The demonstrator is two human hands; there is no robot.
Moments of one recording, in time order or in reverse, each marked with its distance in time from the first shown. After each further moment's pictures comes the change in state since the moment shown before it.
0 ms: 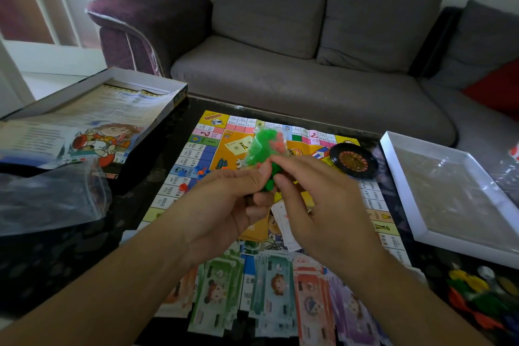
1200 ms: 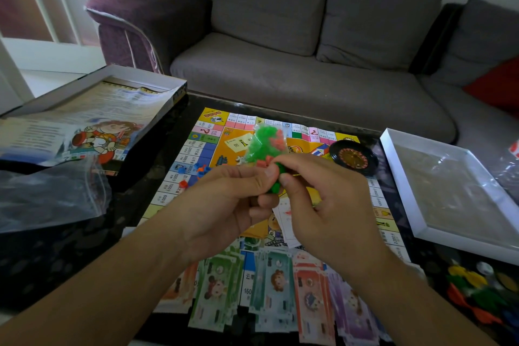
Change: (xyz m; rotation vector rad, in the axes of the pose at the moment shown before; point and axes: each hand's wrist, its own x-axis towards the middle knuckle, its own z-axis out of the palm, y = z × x) left_hand -0.005 0.002 0.002 0.083 -0.060 -0.009; right_hand 0.000 -0.005 -0.006 0.088 0.037 0.007
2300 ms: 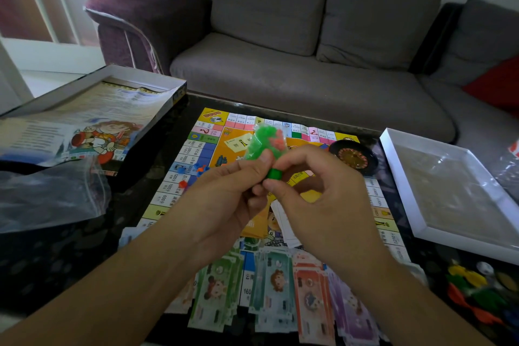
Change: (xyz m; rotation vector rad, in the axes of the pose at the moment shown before) left_hand 0.005 -0.005 0.008 -0.106 0.242 0.063; right_hand 0.005 -0.016 0.001 0.232 0.002 0.291
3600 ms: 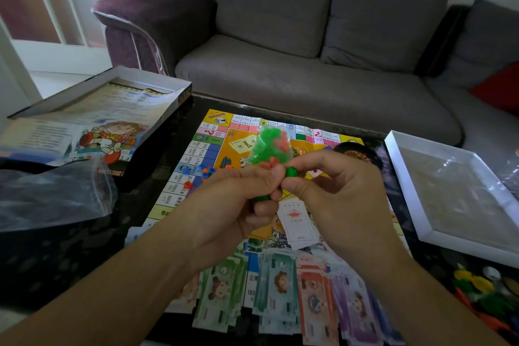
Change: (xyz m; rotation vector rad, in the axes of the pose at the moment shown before) left_hand -0.012 0.007 0.002 0.162 -0.112 -0.053; right_hand 0.005 0.005 -0.011 0.159 -0.014 0.173
